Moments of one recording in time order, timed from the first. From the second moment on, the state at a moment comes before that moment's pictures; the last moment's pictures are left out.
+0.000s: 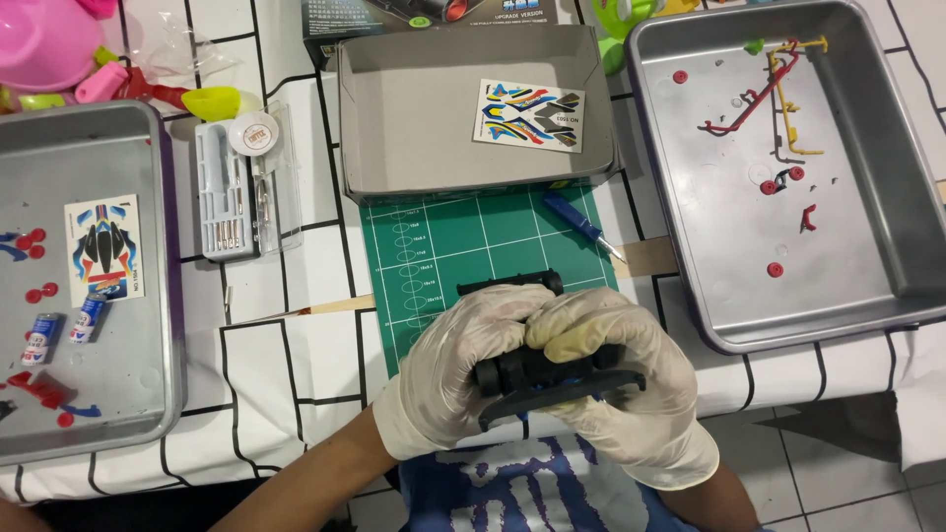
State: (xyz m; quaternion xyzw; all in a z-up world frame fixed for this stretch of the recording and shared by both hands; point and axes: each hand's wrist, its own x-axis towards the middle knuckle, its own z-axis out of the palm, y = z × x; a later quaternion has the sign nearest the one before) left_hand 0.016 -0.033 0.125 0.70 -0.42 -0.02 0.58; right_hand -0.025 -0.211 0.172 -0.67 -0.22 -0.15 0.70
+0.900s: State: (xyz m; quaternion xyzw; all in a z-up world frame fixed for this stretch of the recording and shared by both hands) left_hand 0.011 -0.041 0.150 0.74 -0.38 -0.04 0.56; right_hand -0.017 -0.198 0.173 -0.63 -0.21 -0.18 0.72
